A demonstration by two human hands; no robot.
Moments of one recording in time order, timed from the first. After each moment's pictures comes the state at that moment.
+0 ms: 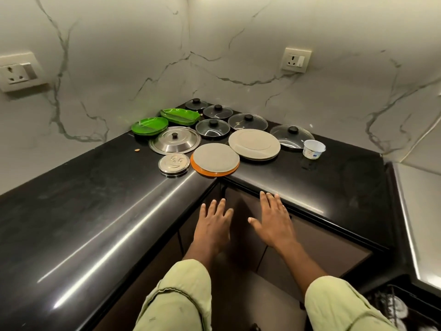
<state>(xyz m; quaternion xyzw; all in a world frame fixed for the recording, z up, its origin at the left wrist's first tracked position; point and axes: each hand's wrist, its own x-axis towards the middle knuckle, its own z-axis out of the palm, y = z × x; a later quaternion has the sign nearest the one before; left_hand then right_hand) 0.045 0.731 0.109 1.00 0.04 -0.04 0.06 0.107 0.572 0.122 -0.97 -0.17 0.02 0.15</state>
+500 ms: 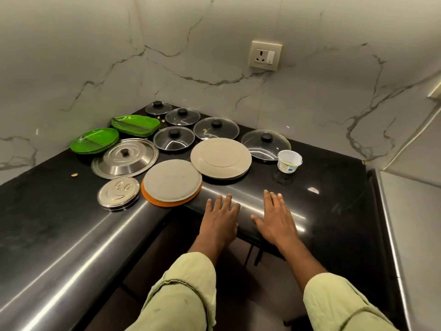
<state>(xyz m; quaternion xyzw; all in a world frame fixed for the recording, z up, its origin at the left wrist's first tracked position) 0.249 0.657 0.111 1.00 -0.03 -0.07 0.04 0.295 0.497 0.107 -0.98 -0.11 0.04 0.15</state>
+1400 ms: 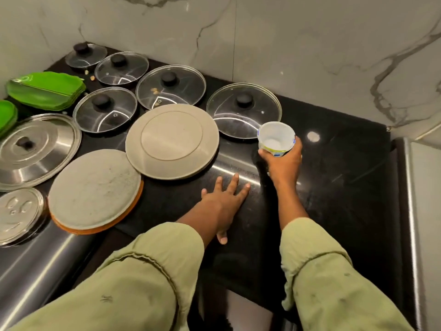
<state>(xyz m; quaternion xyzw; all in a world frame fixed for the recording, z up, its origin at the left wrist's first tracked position) 0.457 0.579 0.071 0.91 -0.11 -0.41 0.00 0.552 0.435 0.026 -0.82 0.17 -0.09 0.54</state>
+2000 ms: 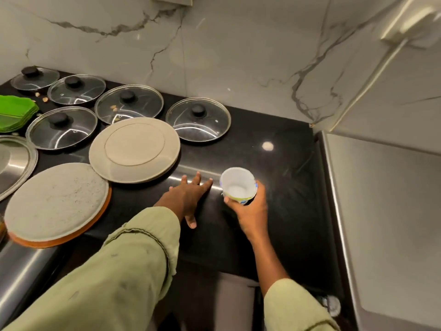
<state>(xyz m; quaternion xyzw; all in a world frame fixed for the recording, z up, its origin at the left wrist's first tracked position) 0.452 0.582 0.079 0.92 -0.13 -0.36 -0.01 0.395 0.405 0.028 -0.78 0.14 -0.09 0.60</state>
